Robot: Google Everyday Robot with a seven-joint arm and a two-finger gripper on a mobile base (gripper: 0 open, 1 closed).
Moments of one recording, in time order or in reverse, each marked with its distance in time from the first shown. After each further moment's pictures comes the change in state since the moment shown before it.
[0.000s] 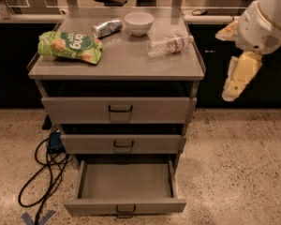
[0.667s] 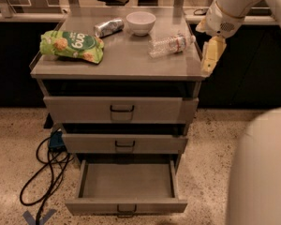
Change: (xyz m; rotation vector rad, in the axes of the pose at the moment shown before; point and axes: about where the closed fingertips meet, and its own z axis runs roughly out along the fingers) arm -0.005 -0.112 0.074 -0.039 0.078 -0.026
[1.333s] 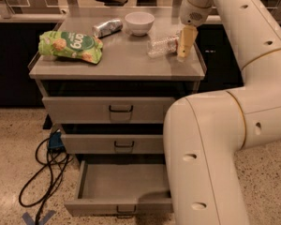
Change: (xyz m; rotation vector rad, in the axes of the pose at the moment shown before) arm -0.045 -0.083 0.039 0.063 0.057 0.029
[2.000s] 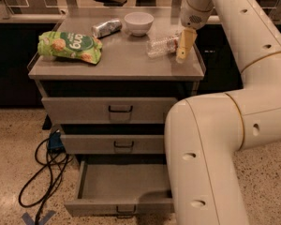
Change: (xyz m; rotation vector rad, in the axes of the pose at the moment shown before) arm 0.001 -0.006 0.012 0.010 -0.015 0.047
